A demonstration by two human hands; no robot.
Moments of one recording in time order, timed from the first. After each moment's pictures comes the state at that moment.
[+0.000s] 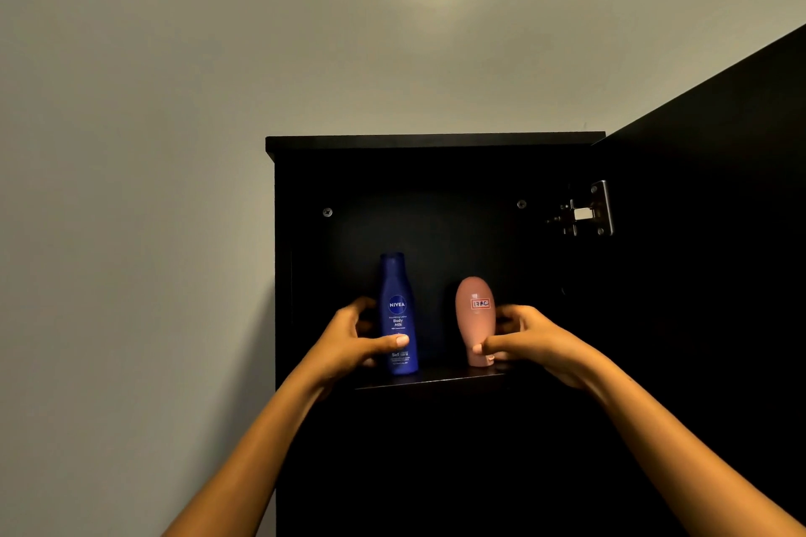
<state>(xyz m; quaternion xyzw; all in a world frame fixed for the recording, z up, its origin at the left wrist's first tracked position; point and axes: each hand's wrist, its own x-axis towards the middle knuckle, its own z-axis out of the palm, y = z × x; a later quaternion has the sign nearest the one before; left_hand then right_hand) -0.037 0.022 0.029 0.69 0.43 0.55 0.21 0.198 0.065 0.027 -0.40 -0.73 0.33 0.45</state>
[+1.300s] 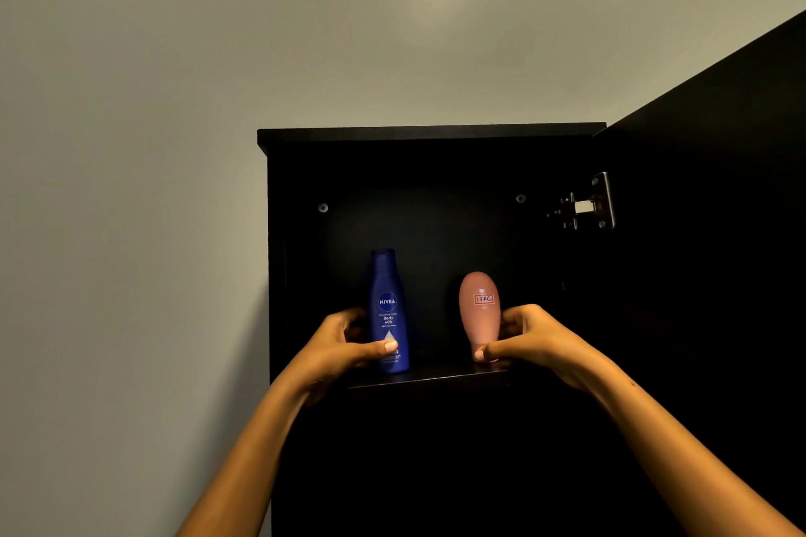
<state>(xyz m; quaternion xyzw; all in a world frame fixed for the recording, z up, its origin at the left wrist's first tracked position) -0.048 0.026 0.019 0.68 0.42 0.54 0.25 0.202 0.078 0.020 -0.42 -0.75 0.26 0.45</state>
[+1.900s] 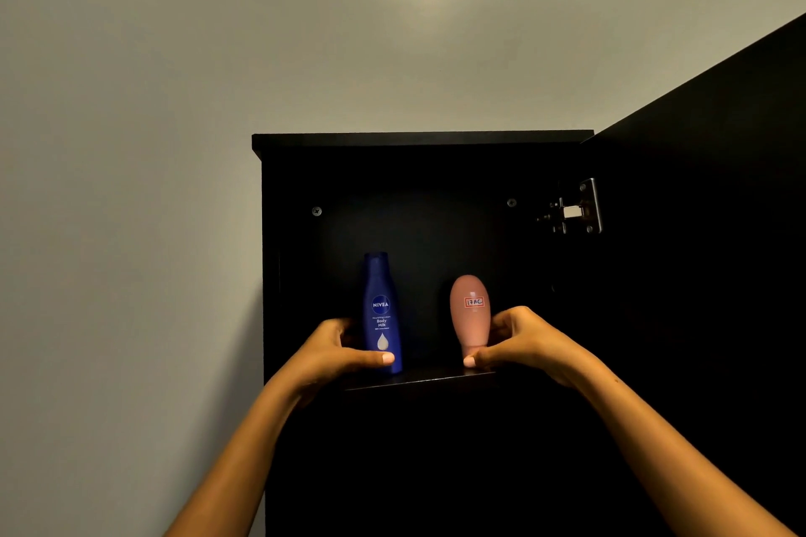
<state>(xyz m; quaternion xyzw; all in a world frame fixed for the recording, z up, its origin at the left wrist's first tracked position) -0.054 0.030 0.024 0.68 0.49 0.49 0.24 0.204 0.073 0.022 -0.43 -0.76 0.24 0.43</state>
